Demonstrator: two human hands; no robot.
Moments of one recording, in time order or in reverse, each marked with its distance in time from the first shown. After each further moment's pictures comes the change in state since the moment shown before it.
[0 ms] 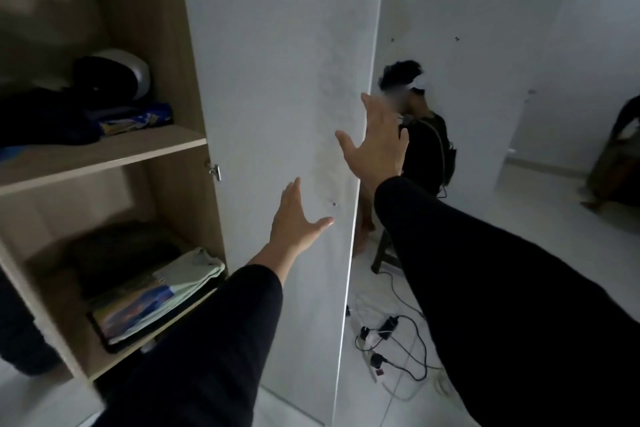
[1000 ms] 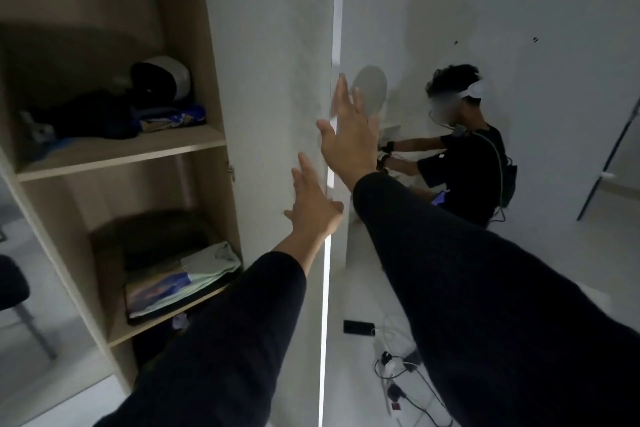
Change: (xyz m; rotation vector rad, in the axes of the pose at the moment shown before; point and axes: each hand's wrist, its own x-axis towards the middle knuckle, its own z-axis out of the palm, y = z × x) left_hand 0.048 0.075 0.054 -0.049 0.245 -0.243; right_hand 0.047 0.010 0.017 0.305 -0.140 -0.232
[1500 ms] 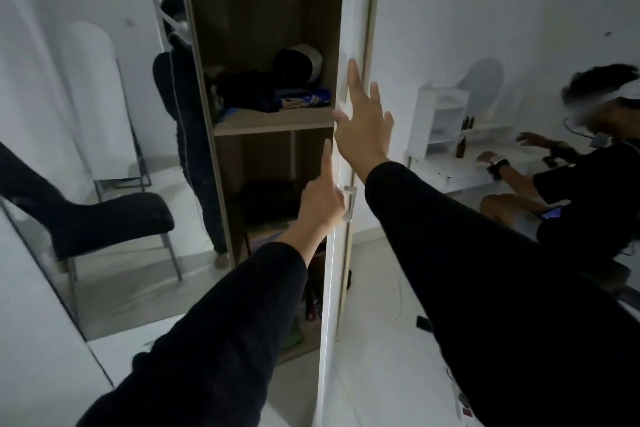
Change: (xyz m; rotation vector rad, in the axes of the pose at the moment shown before) left_hand -0.079 -0.112 -0.201 0.143 0.139 0.107; right_hand -0.069 -0.198 0.067 0.310 -0.140 -0.089
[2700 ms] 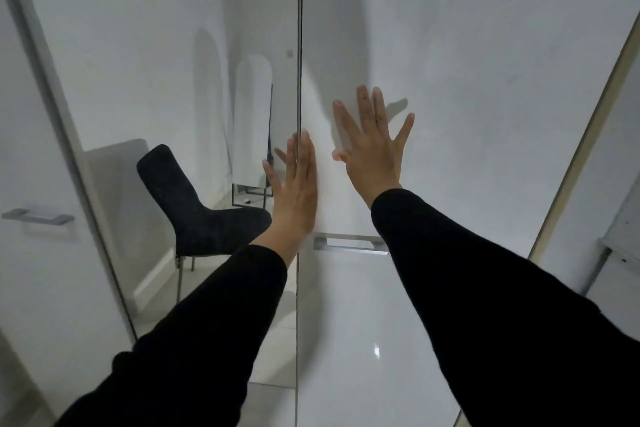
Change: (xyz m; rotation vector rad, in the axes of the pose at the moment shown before) left_hand 0.214 -0.222 -0.108 1.130 0.372 -0.318; right_hand 0.190 0.002 0.284 -0.360 -0.092 -0.568
